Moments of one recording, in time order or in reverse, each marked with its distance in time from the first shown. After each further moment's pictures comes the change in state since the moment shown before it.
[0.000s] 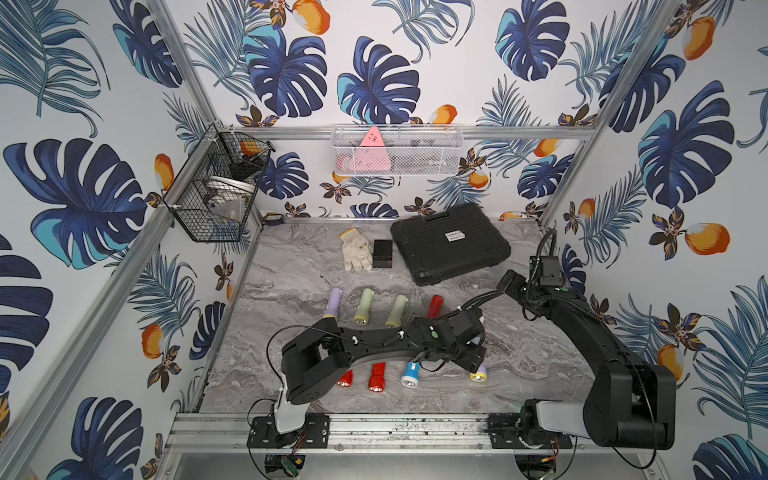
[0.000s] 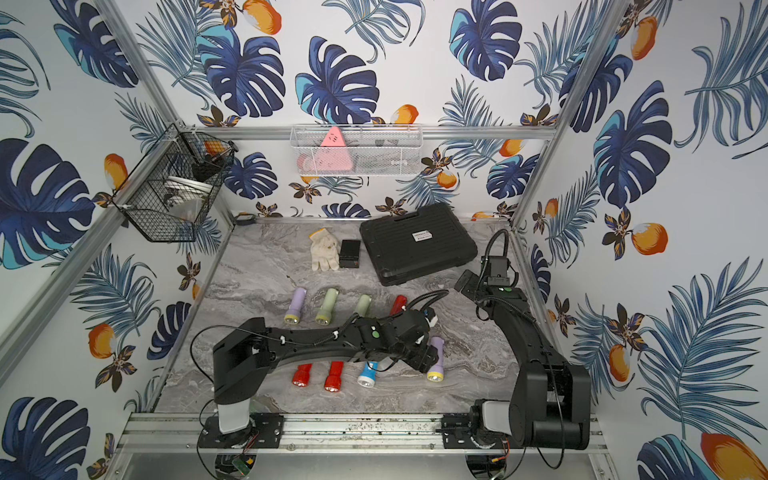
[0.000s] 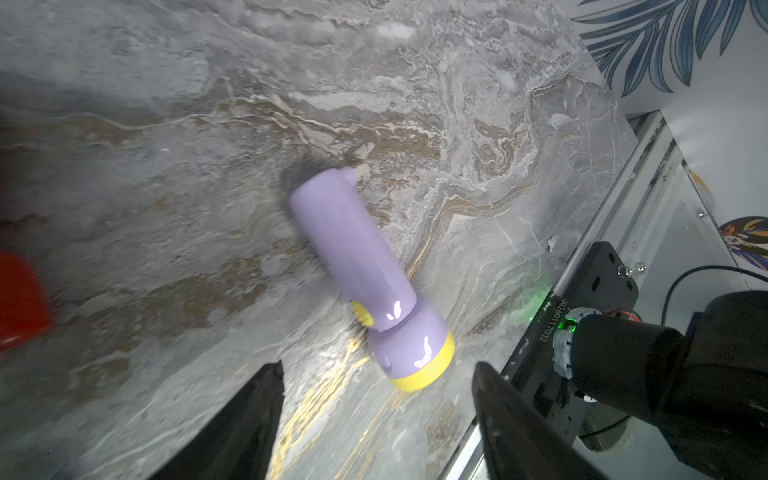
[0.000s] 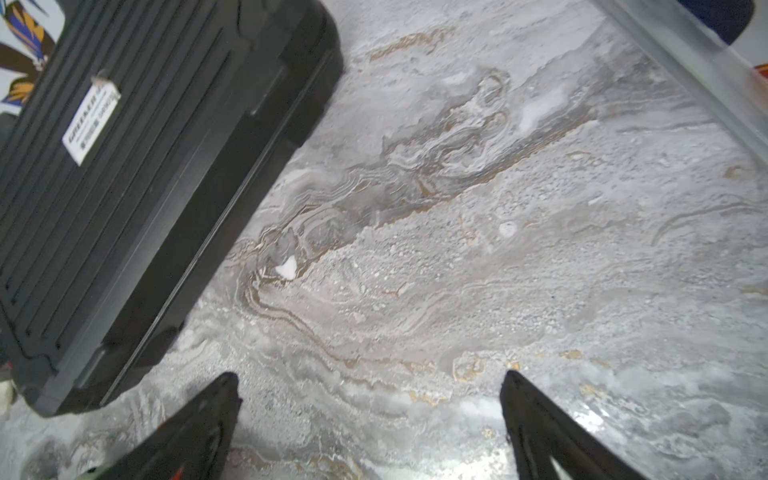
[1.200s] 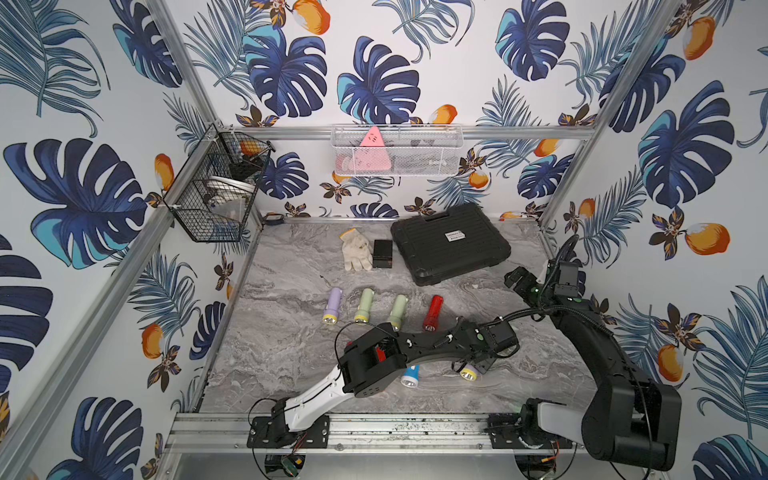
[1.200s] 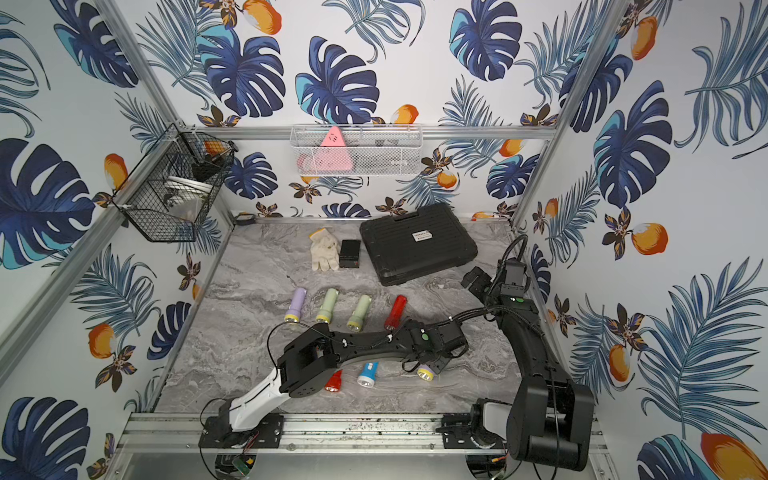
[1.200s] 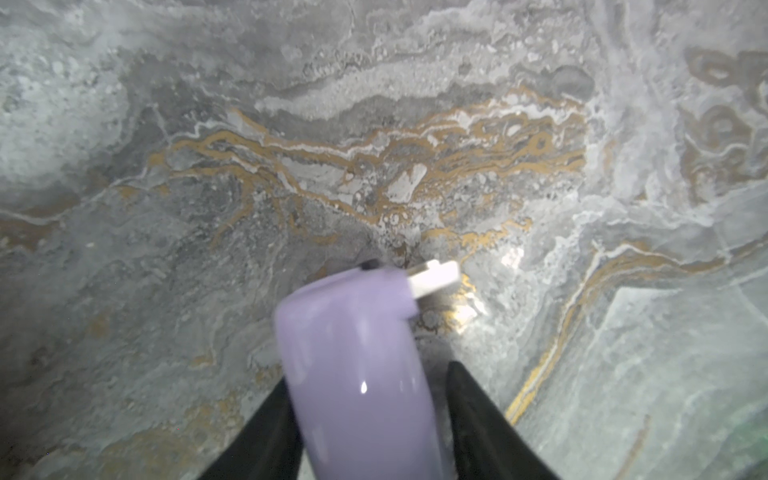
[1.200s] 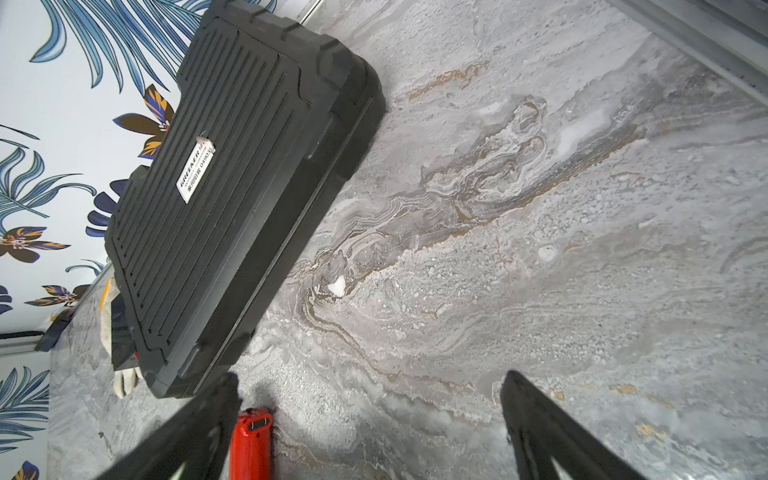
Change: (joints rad) left arm -0.050 0.423 0.505 -0.362 -0.222 0.144; right arm -0.080 -0.075 -0.066 0.119 -0.181 0.018
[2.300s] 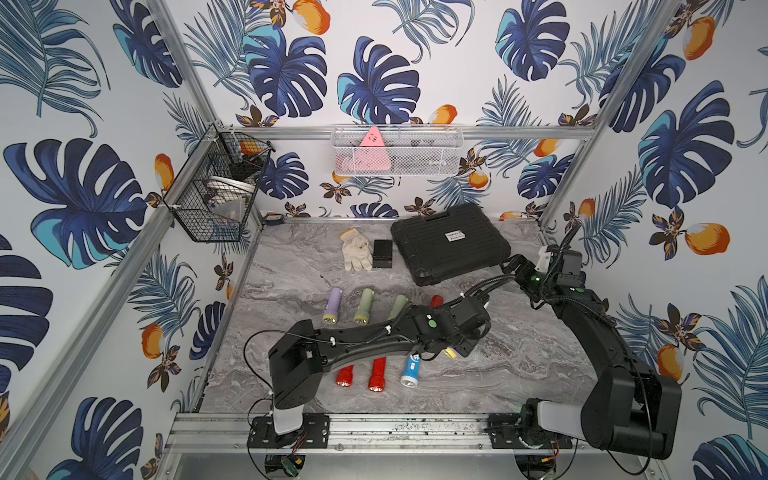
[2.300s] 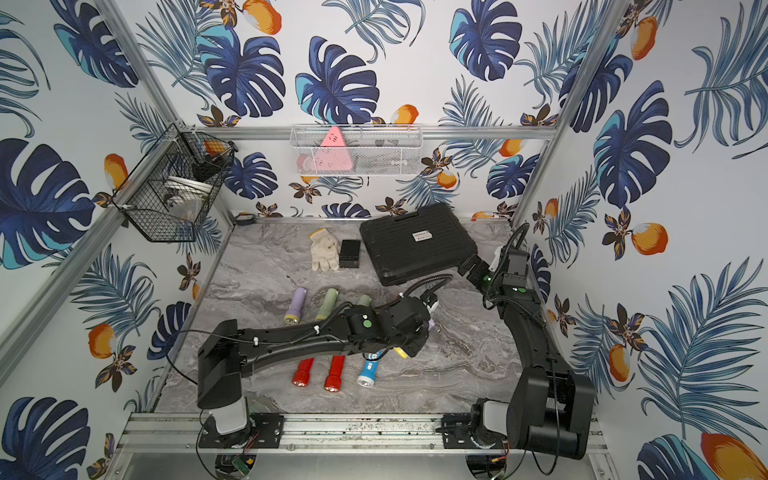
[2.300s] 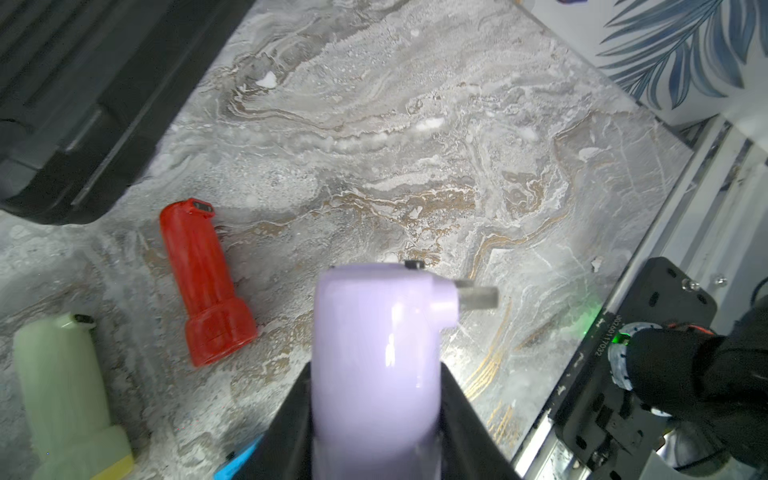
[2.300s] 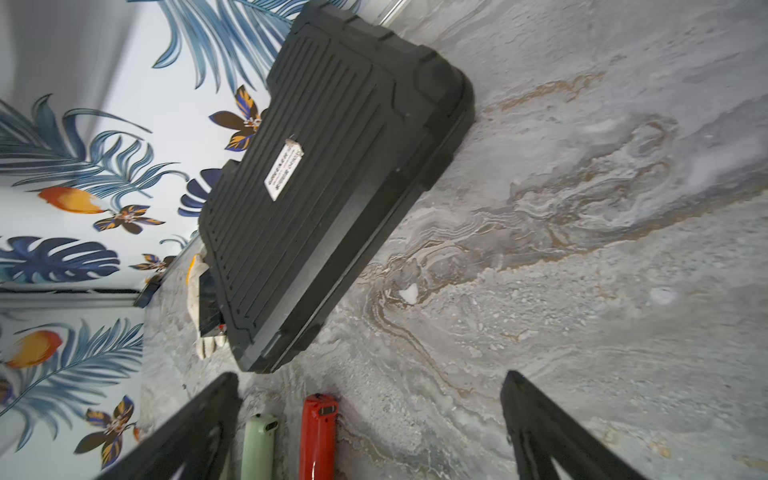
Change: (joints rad) left arm 0.072 -0.596 -0.452 0.224 0.002 0.059; right arm 0.000 0.058 0.108 0.030 -0.200 0.006
